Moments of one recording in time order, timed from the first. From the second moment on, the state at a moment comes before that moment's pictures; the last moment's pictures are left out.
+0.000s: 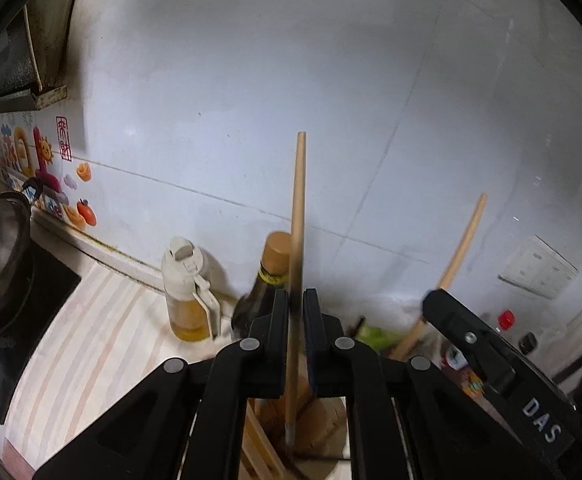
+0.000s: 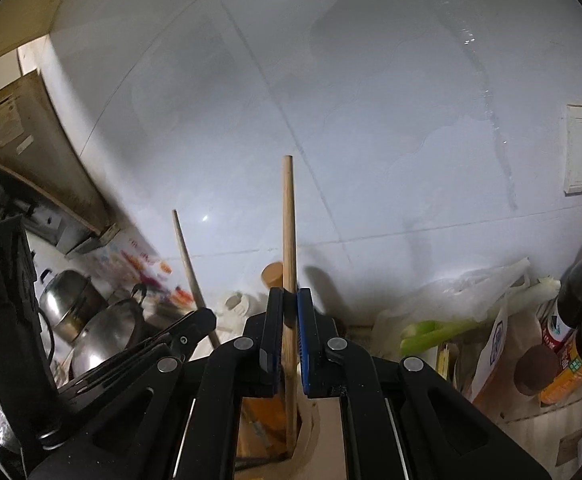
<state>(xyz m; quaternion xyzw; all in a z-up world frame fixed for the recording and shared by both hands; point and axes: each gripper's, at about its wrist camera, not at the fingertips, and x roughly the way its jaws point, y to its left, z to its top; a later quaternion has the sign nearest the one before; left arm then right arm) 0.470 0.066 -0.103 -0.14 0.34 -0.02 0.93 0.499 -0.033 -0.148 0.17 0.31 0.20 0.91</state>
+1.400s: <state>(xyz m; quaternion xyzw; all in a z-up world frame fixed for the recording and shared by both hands) 0.338 0.128 -0.290 -0.07 0.55 0.20 0.81 0.452 -0.082 -0.355 0.16 0.57 0.17 0.79</state>
